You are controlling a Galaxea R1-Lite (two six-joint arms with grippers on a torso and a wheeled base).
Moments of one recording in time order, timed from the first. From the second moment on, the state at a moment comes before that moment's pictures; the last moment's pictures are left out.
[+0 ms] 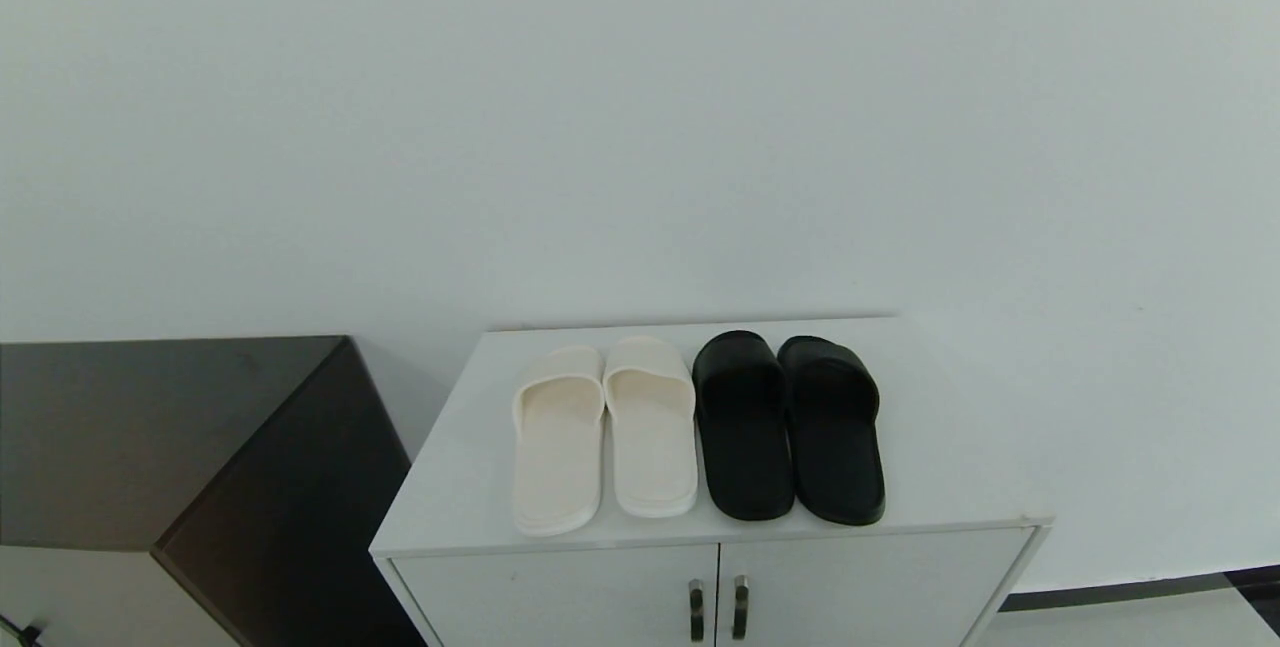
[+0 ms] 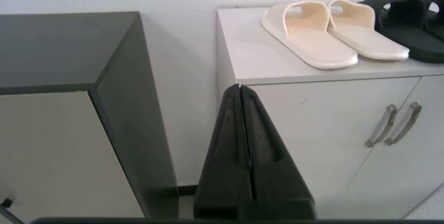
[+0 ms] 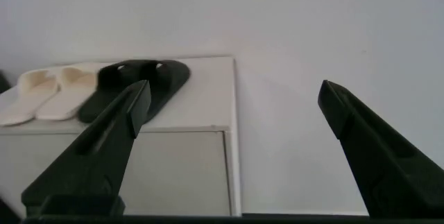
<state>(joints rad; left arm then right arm) 0.00 0.00 0.00 0.00 -0.01 0.00 0.00 0.19 -0.26 -0.03 0.11 0.07</state>
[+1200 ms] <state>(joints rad) 0.00 0.00 0.00 0.00 -0.01 -0.01 0.83 1.63 -0.93 -0.31 -0.62 0.42</state>
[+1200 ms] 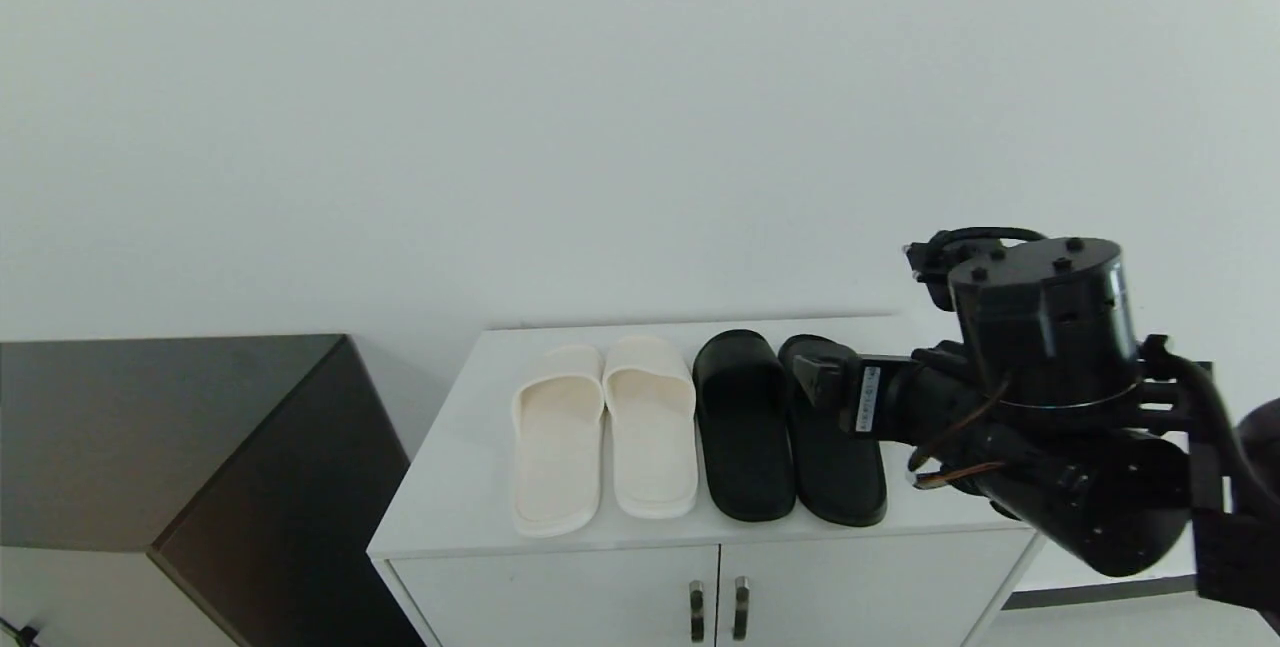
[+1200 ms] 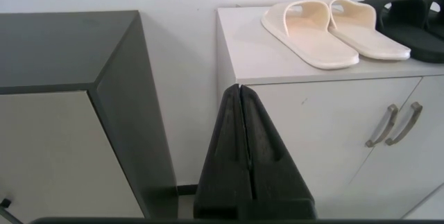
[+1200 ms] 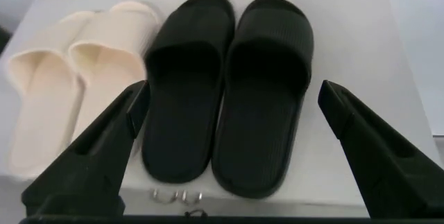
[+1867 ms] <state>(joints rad) 0.00 0.00 0.00 0.00 -0.01 -0.01 0.83 1.93 -0.99 -0.49 -0.68 0.40</state>
